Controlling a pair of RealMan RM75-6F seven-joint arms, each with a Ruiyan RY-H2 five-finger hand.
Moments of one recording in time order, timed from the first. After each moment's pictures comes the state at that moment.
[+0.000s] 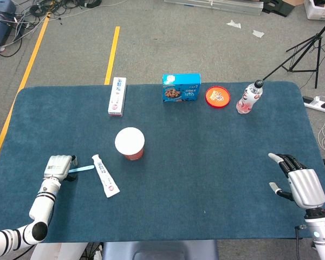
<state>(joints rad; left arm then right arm) -0.66 -1.41 -0.05 -1.43 0.69 0.95 0.53 0.13 -1.15 0.05 -1.51 -1.58 1.48 0.03</state>
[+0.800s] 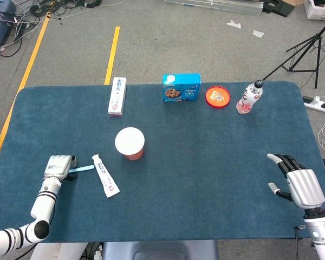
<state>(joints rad) -0.66 -1.44 -0.06 -1.38 0.68 0.95 0.56 0.14 -1.15 0.04 -1.51 -1.58 1.48 0.02</state>
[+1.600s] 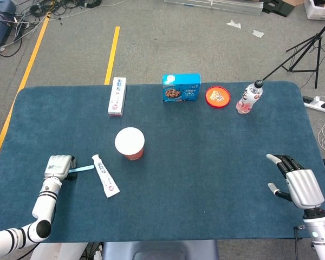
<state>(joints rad) -0.65 -1.47 -0.07 -1.35 0.67 0.95 0.58 0.14 -1.16 0.04 -1.51 -1.59 1.48 0.02</state>
